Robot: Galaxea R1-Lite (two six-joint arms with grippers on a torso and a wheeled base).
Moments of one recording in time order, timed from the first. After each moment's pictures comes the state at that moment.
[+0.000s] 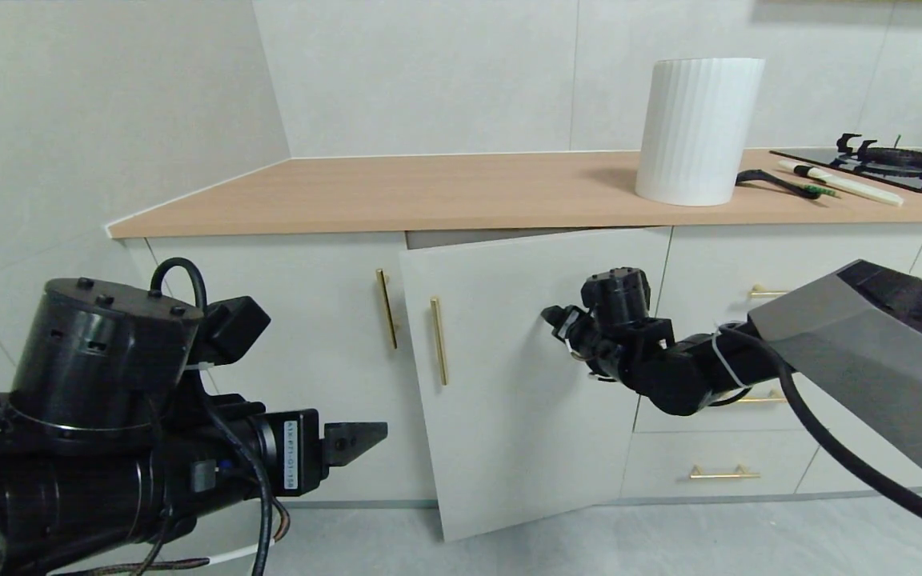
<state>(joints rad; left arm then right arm) -0.60 1.38 -0.76 0.03 0.16 -0.49 0.52 2.32 -1.43 -0.51 -0.32 0.82</state>
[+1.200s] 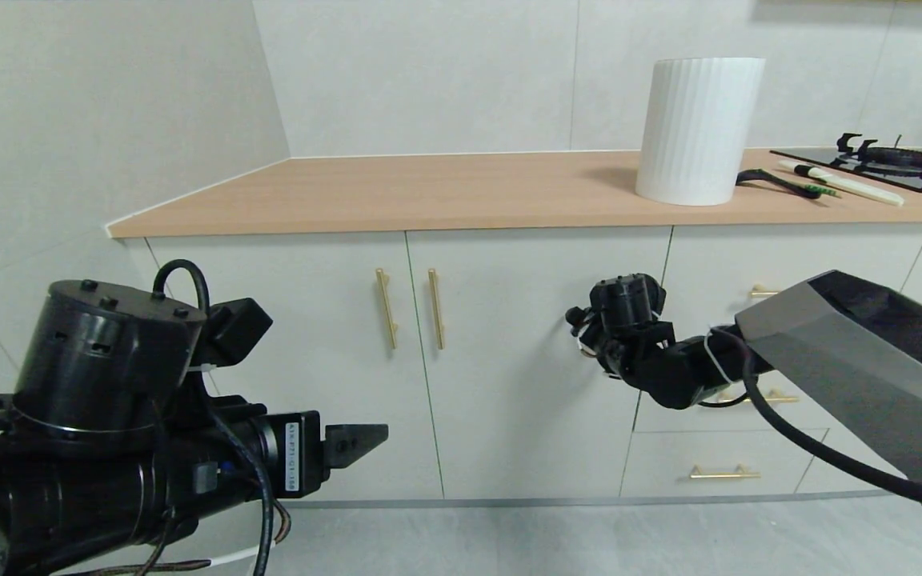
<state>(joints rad) -0.60 1.39 -0.76 0.03 0.16 -0.49 0.48 2.38 -1.48 -0.50 -0.40 0.81</state>
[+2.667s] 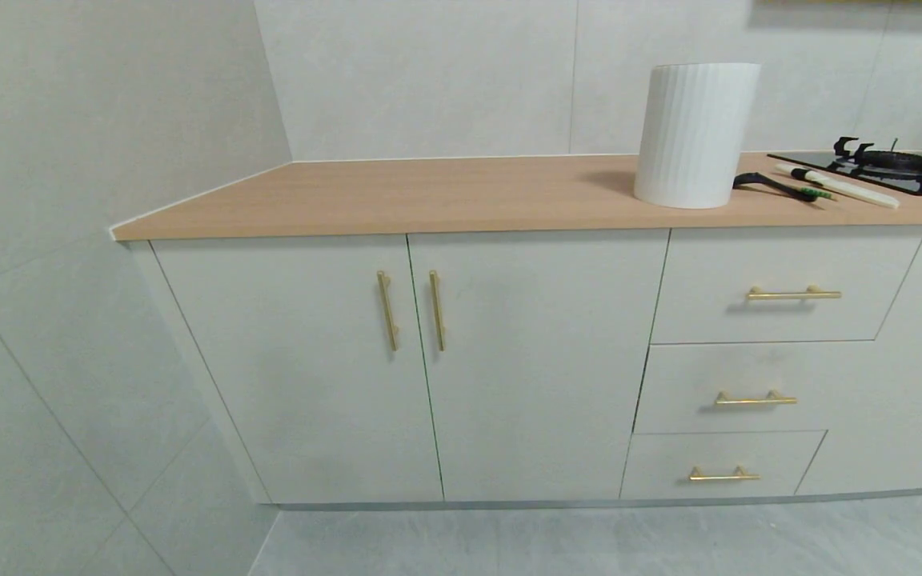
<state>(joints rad) -0.27 0.28 -0.45 0.23 0.20 -0.14 0.22 0.23 -0.29 0.05 -0.43 0.12</state>
